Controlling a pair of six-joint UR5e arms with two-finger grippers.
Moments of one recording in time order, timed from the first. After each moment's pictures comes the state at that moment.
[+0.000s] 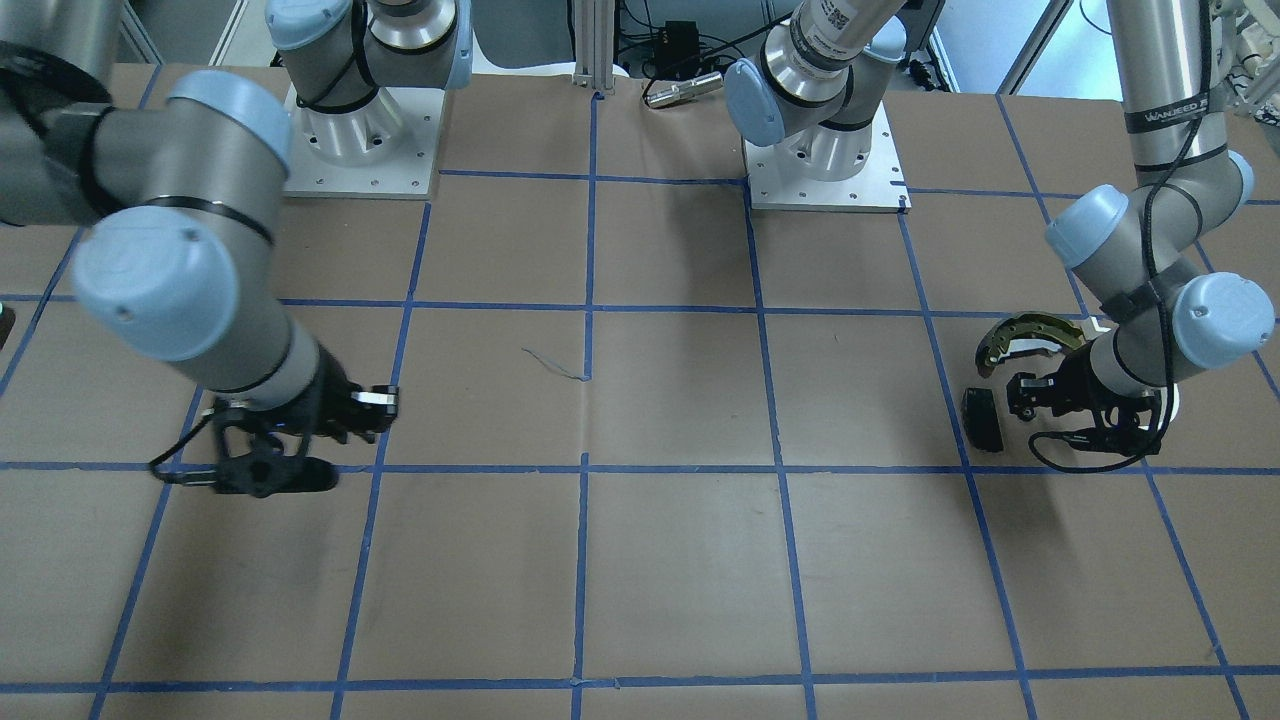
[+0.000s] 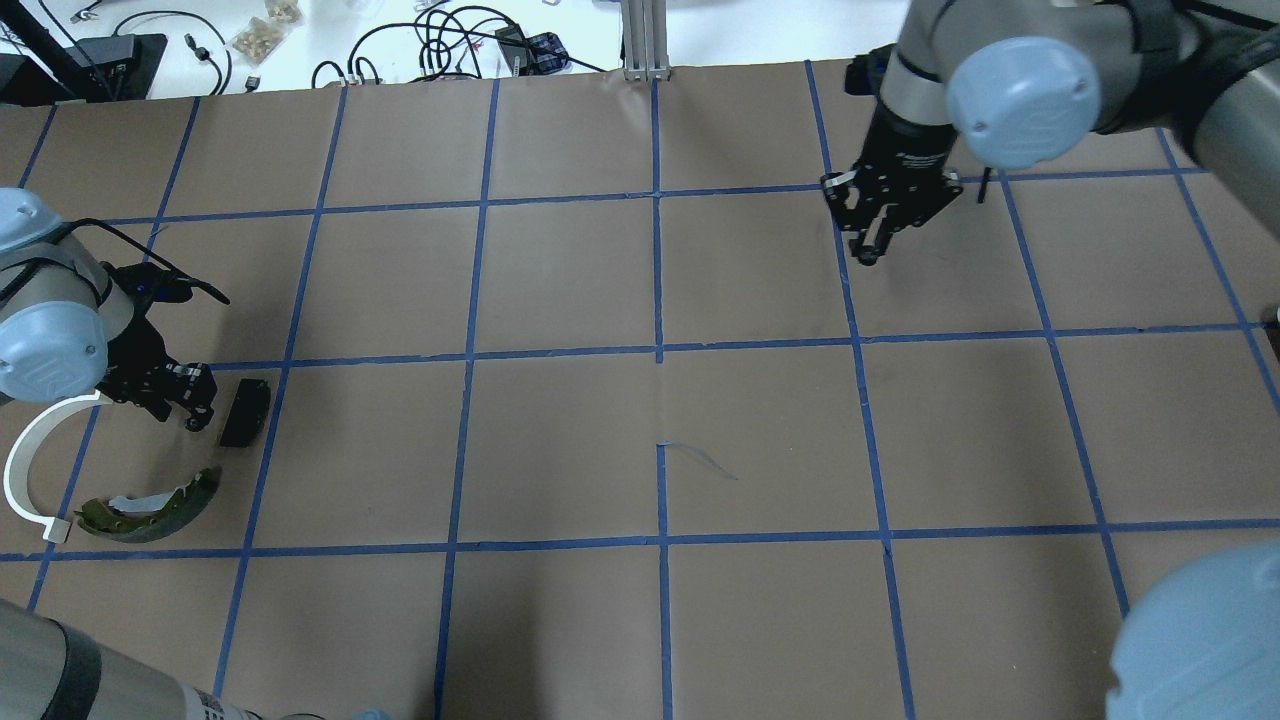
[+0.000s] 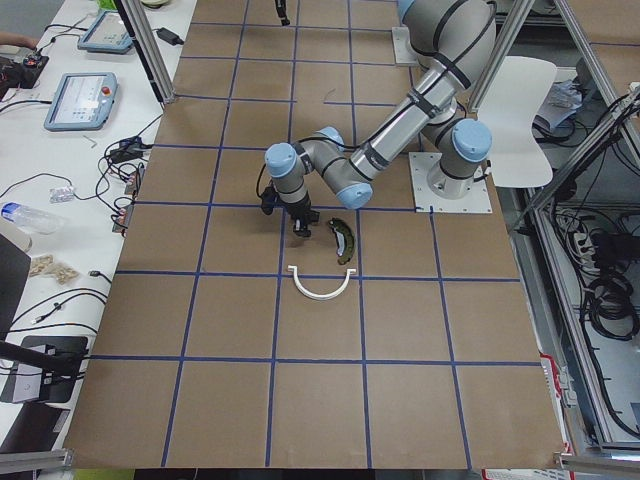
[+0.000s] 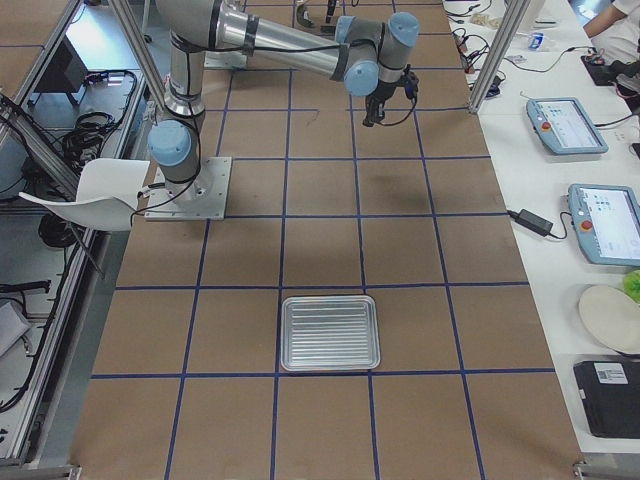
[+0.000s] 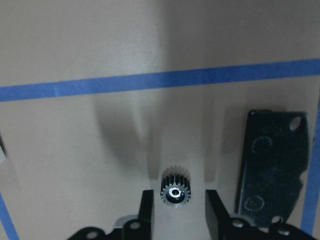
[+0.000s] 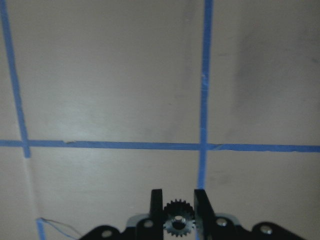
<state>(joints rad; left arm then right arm) -1.00 -1.94 -1.92 -0.97 1.74 0.64 1.65 -1.22 1.52 -1.77 -1.52 0.08</state>
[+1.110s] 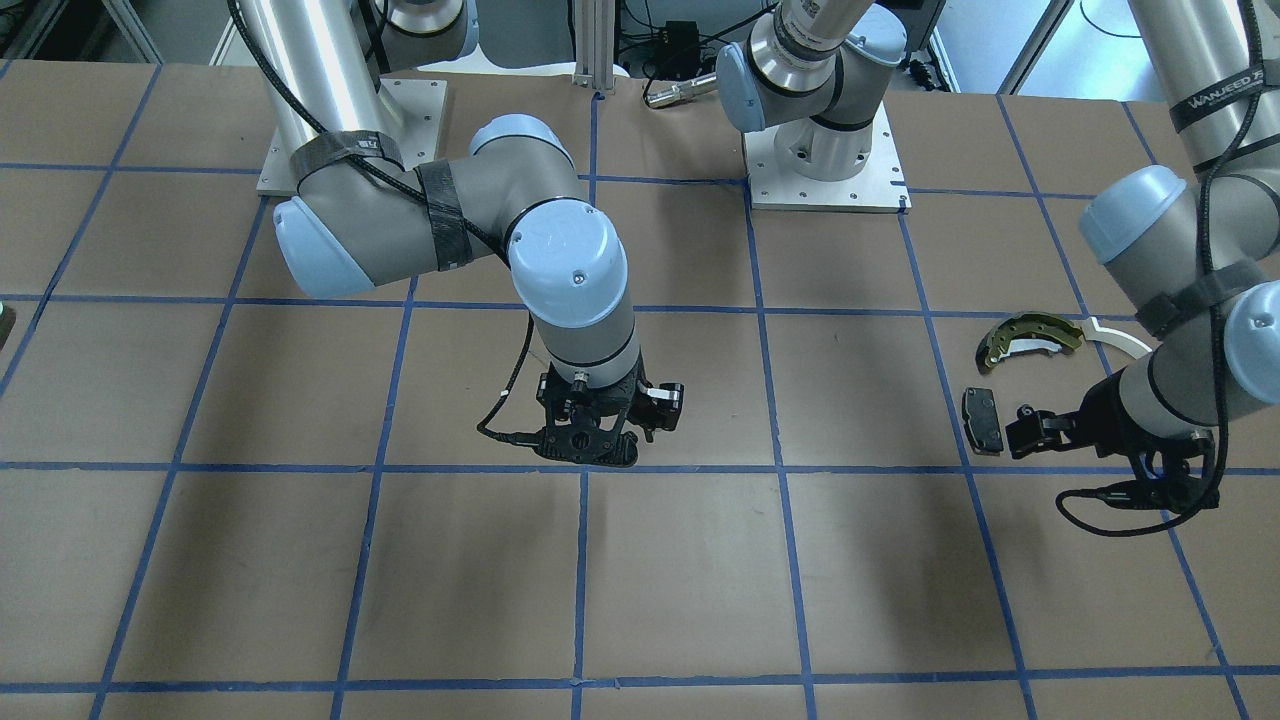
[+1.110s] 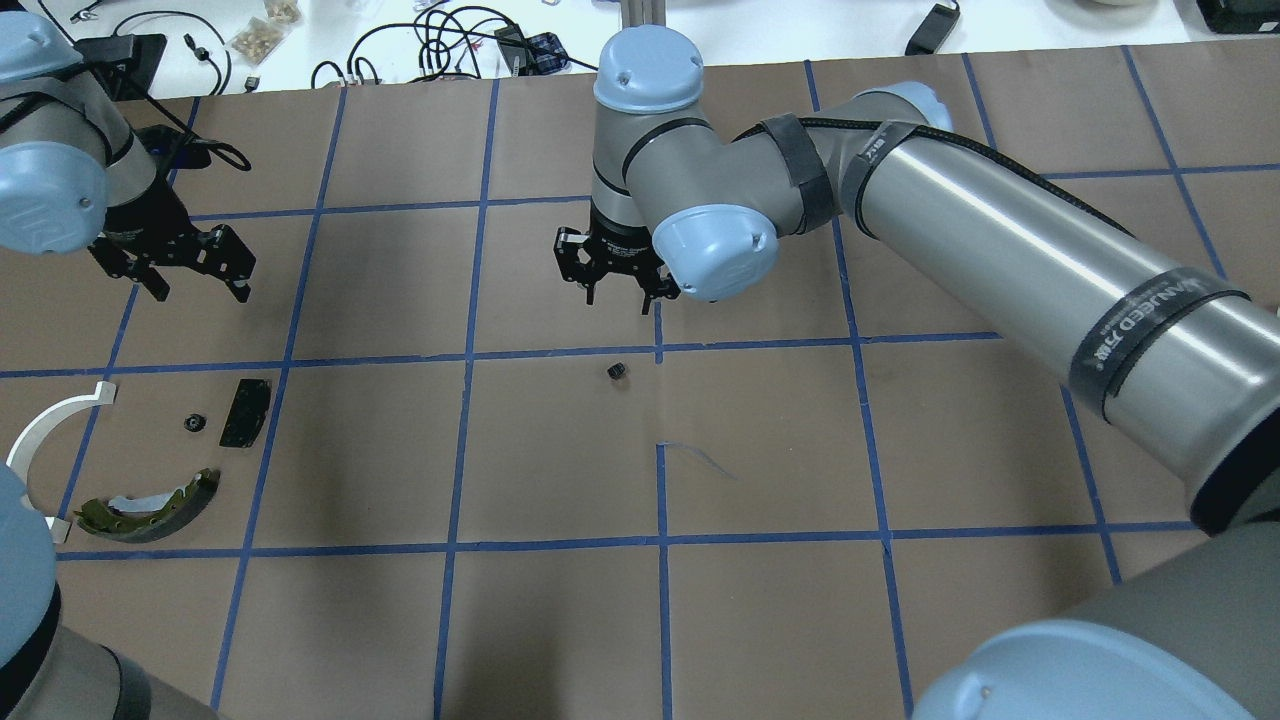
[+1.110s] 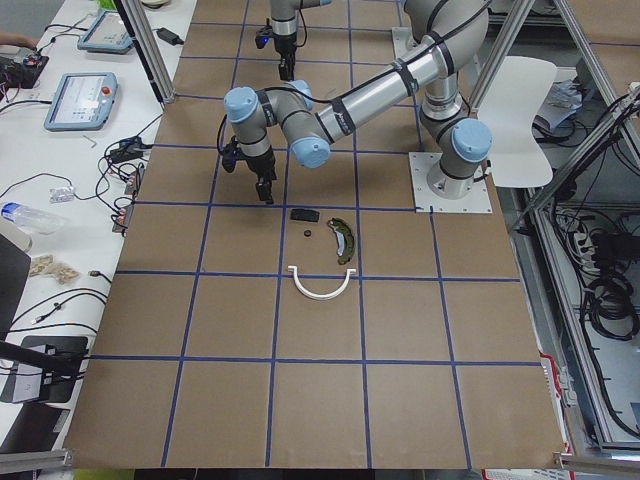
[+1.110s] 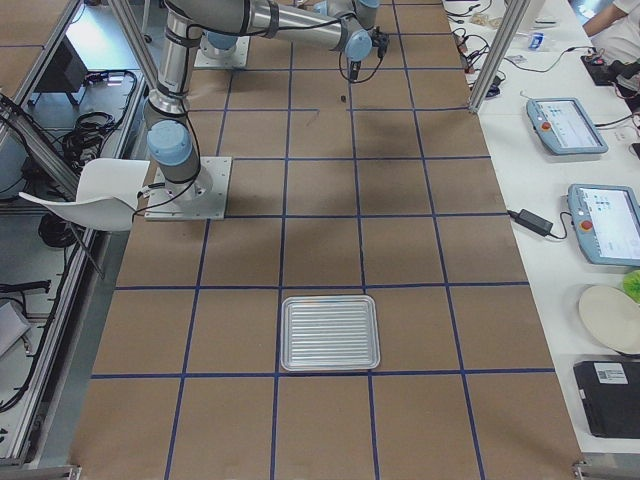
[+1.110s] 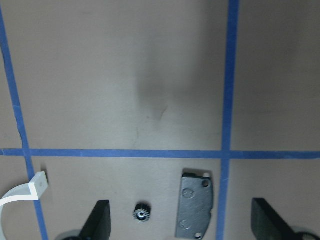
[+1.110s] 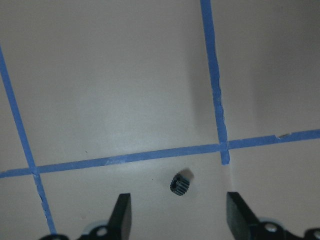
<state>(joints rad) -1.20 -1.94 -1.62 -1.24 1.69 0.38 1.95 -1.08 1.48 -2.01 -1.42 0.55</state>
